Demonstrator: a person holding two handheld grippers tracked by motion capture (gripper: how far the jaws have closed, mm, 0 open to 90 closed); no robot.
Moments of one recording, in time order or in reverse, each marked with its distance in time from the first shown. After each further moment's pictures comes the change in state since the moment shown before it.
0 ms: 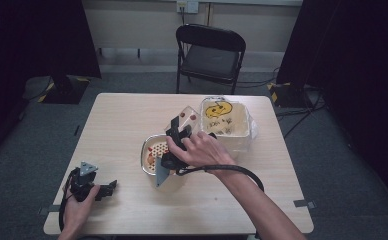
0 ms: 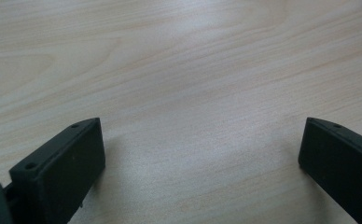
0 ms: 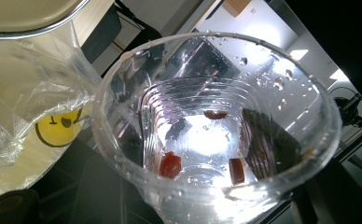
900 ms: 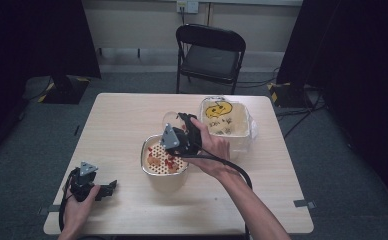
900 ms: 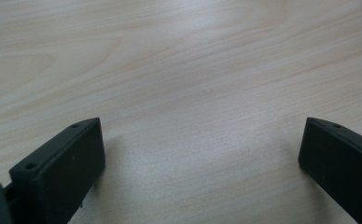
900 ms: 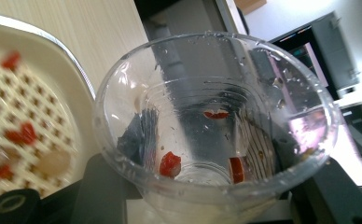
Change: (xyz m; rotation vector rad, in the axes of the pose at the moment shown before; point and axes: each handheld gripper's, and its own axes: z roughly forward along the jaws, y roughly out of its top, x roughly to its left) left arm 0.000 0.000 0.000 -0.001 -0.002 -0.002; right arm -0.013 -0.049 0.015 -0.326 0.302 1.207
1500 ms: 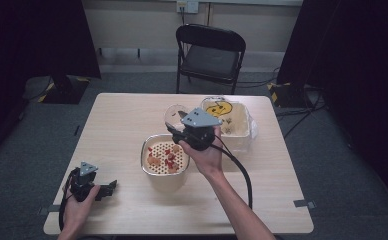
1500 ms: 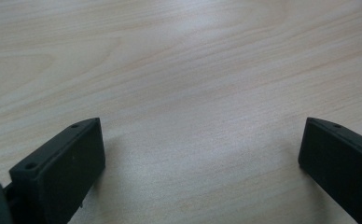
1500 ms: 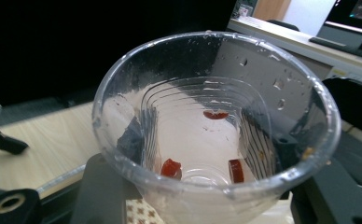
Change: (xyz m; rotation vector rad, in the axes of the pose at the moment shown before) left arm 0.000 0.000 0.000 0.000 0.000 0.000; right arm -0.023 -0.026 0.005 -0.289 0.251 0.704
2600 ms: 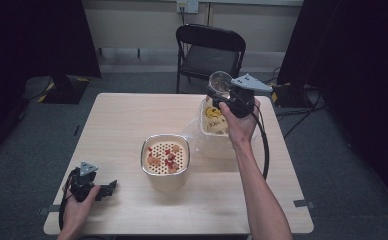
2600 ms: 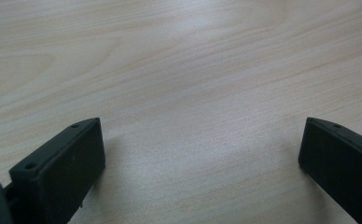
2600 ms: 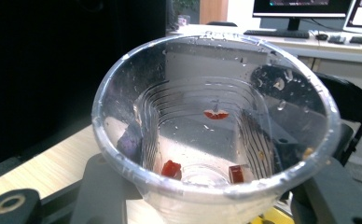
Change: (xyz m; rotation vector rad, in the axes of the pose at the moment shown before) left arm 0.000 0.000 0.000 0.000 0.000 0.002; right arm -0.116 0.017 -0.028 -0.042 -0.200 0.231
